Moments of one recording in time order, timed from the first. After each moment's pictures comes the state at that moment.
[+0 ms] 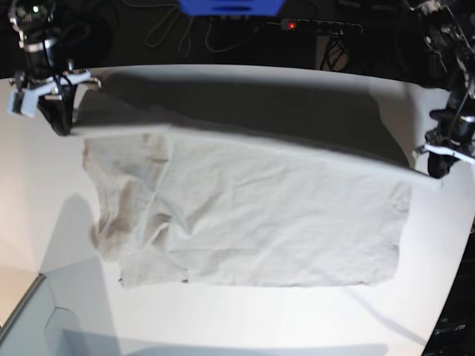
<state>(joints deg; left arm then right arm) 12.0 -8.5 -38.7 99.8 -32.1 -18.7 41.3 -28.2 -9.3 41.8 108.7 11.6 38.4 -15.7</state>
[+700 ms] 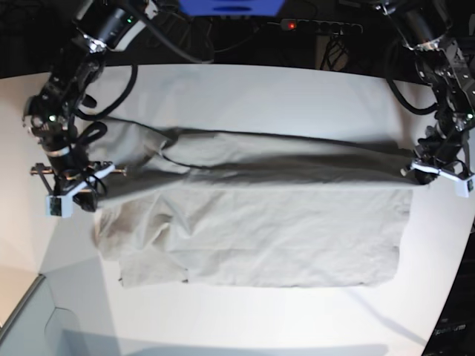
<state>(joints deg) 1.2 -9.1 -36.6 83.0 -22.8 -18.3 40.8 0.9 -9.5 38.6 93.8 -9.0 38.8 -25.6</state>
